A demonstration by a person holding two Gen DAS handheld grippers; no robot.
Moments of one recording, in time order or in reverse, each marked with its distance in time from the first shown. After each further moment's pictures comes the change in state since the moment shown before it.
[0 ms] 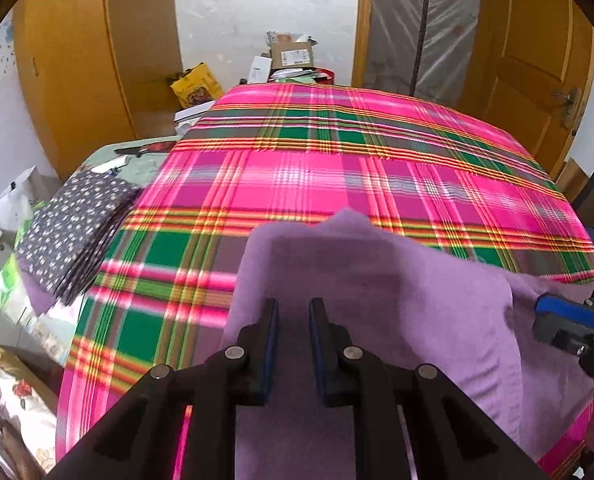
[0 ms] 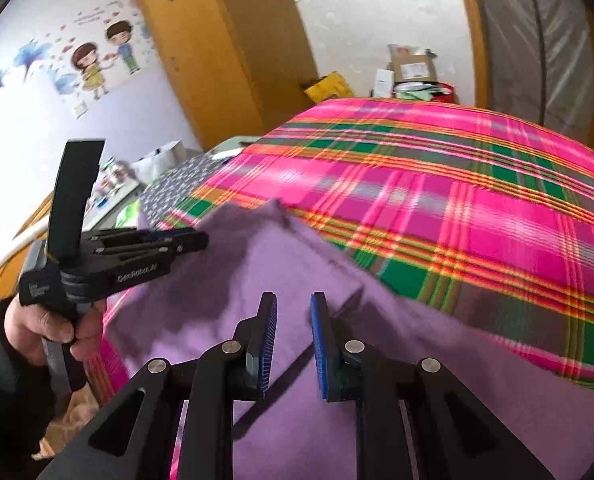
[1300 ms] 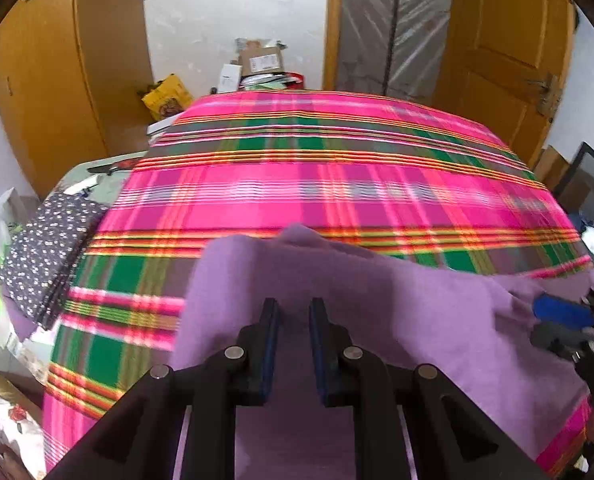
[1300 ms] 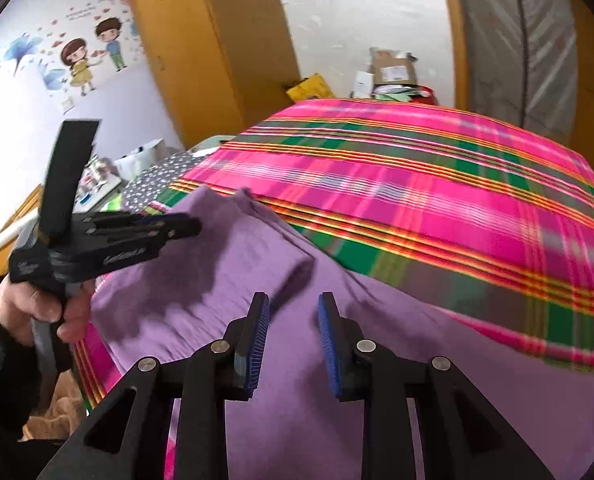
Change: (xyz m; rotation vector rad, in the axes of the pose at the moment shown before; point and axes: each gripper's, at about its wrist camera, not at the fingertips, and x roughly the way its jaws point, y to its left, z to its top) left arm 0.016 -0.021 0.017 0.069 -0.010 -0.057; right arm -0.018 -0.014 -0.014 0.002 -0.013 -0.076
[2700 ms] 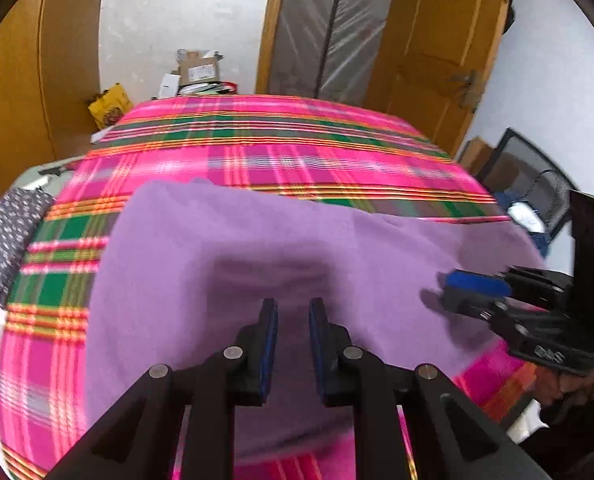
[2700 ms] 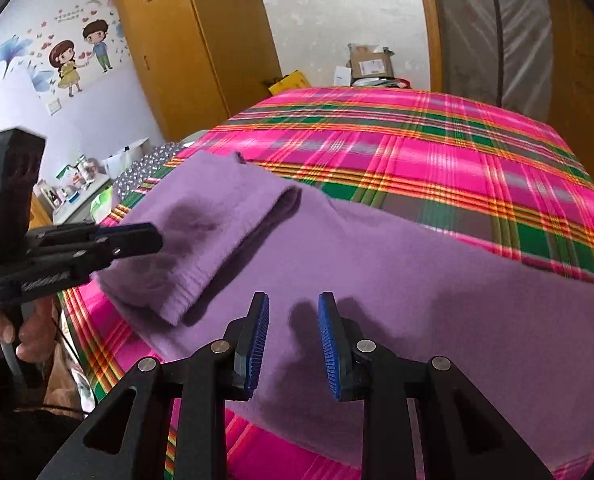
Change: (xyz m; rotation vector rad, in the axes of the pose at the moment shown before) left arm -0.059 -0.037 -0.065 0.072 -0.045 -0.242; right arm -0.032 -0.001 -0.059 0.044 -0.006 -0.067
